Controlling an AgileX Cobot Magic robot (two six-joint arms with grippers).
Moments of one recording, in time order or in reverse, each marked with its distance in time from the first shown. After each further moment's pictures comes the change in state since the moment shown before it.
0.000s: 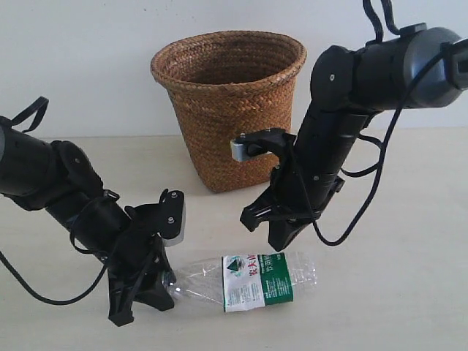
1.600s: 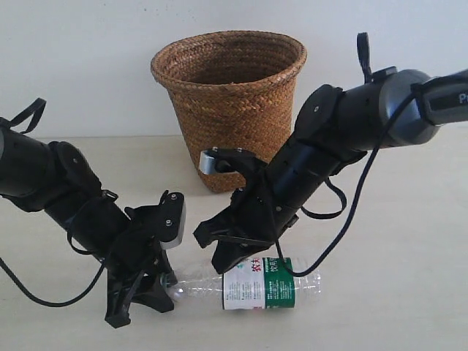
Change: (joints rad) left arm 0.007 0.000 0.002 -0.037 0.014 0.080; right arm 0.055 0.038 0.106 0.426 -0.159 -0.246
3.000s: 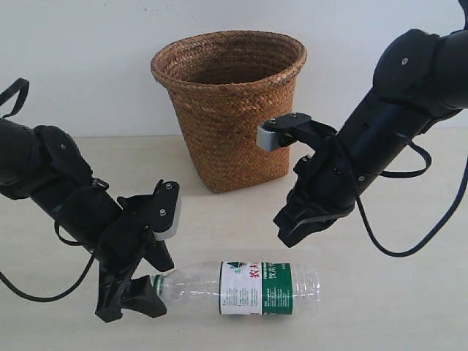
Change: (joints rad) left arm 0.000 -0.079 0.008 0.051 0.050 -0.060; right arm -0.139 -0.227 0.103 -0.207 0.075 -0.133
